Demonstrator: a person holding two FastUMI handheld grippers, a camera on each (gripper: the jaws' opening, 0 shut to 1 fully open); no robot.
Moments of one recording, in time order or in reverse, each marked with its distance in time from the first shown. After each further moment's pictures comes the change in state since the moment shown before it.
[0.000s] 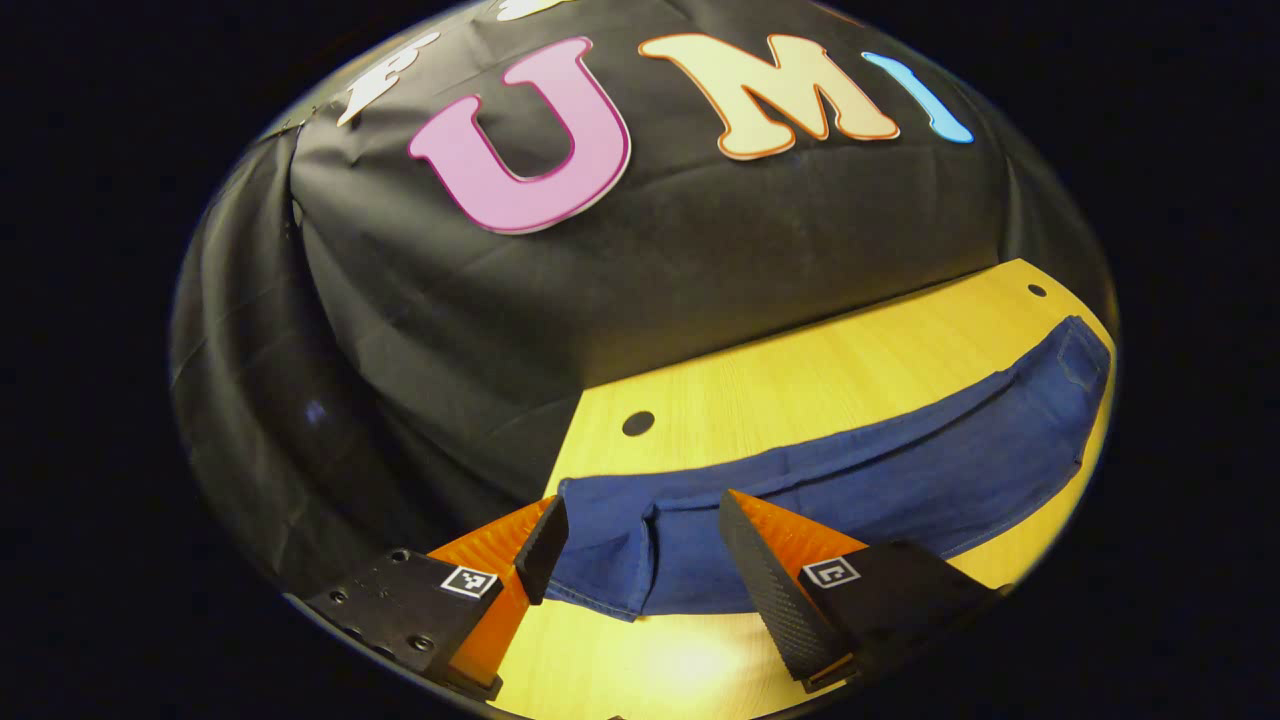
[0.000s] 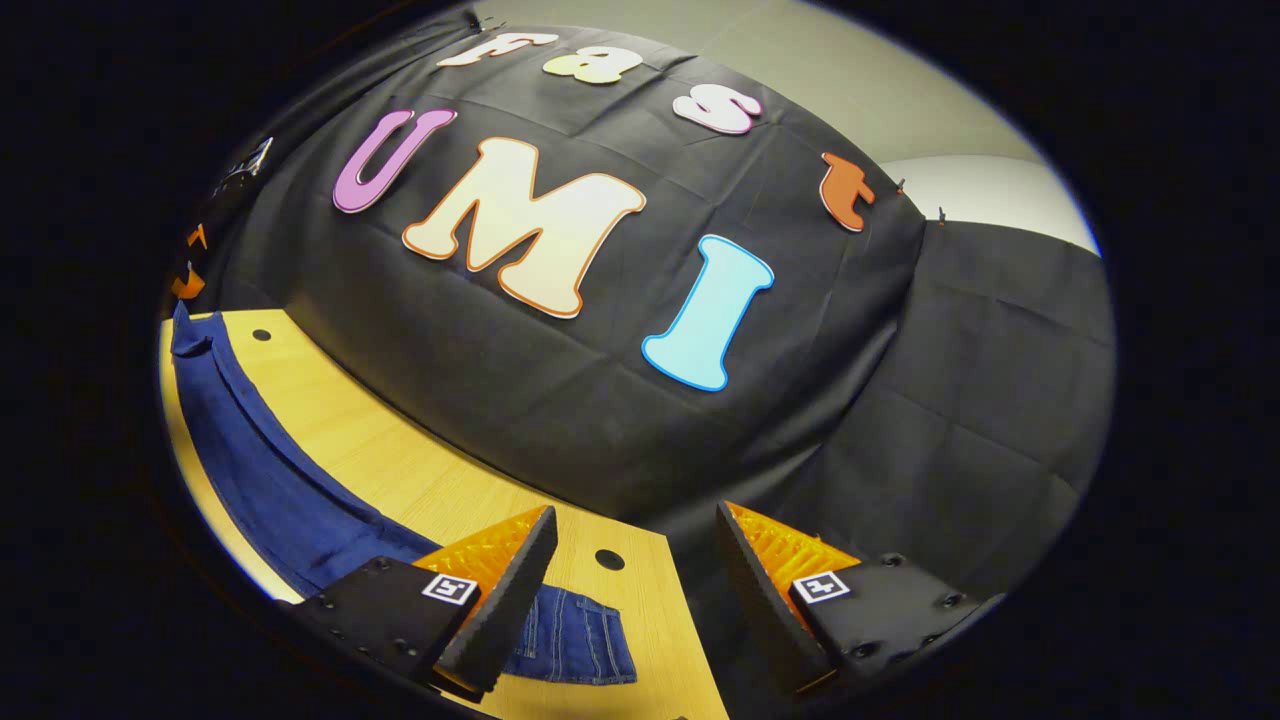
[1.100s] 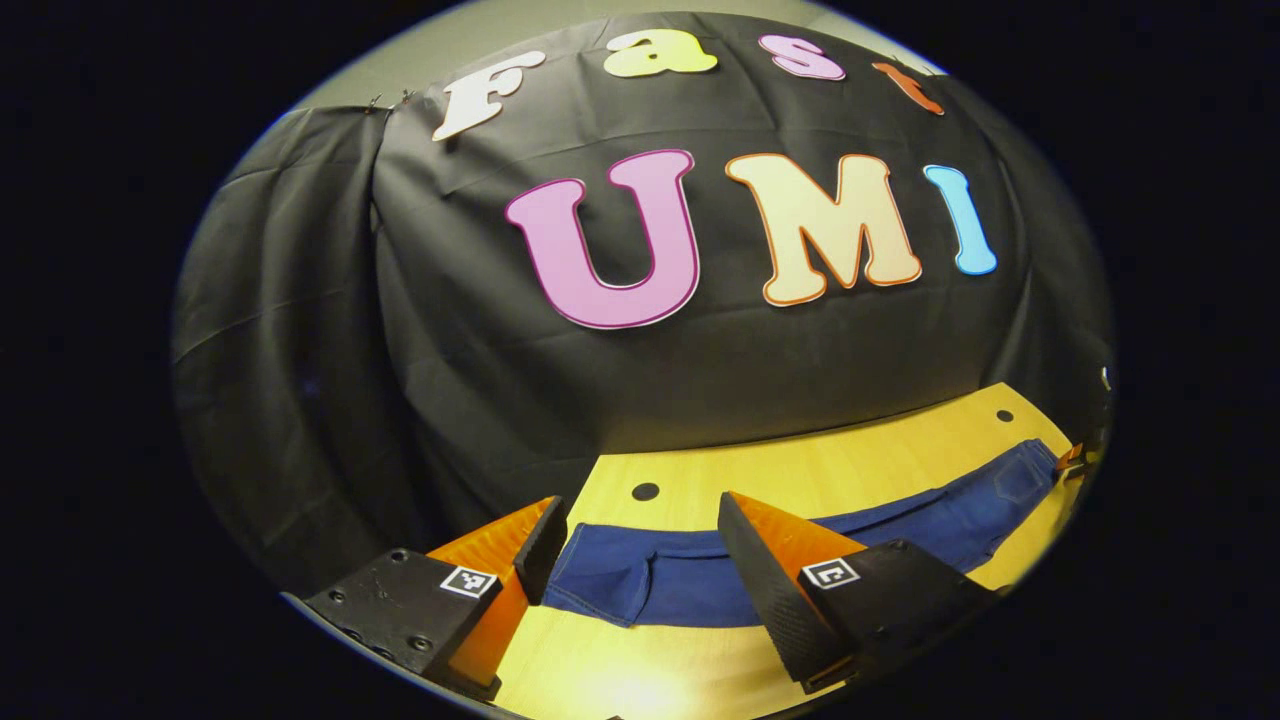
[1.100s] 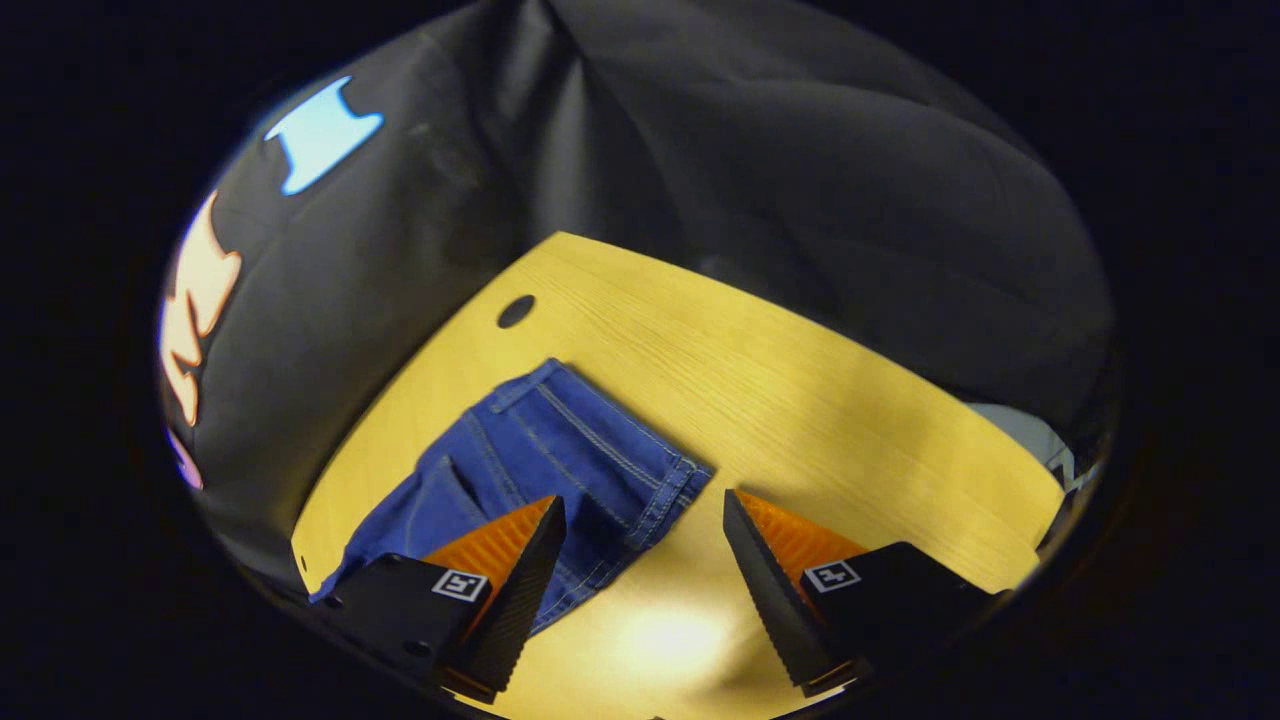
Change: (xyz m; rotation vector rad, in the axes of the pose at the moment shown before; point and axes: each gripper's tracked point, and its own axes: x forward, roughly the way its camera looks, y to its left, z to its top) left arm -0.106 0.049 0.048 -0.231 -0.146 -0.001; right arm 0.003 0.028 -0.265 1.052 0.835 -0.239
